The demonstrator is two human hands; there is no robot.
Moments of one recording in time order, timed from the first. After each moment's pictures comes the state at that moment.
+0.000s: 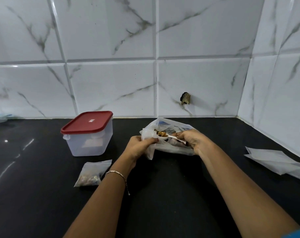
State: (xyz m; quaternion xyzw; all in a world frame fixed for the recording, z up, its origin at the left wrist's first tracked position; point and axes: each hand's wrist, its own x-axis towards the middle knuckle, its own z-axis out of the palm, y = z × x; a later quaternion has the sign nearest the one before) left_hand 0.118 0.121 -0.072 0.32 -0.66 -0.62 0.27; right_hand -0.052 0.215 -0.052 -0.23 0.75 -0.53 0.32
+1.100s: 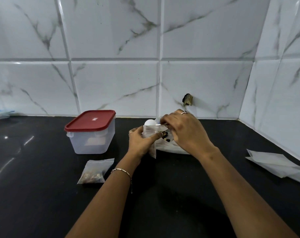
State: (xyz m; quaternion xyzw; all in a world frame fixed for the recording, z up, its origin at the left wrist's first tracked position) left_hand 0.104 0.108 -0.080 0.33 -0.69 -0.50 0.40; right_hand 0.001 0.239 -0.020 -0.66 0.63 -0.23 -0.34
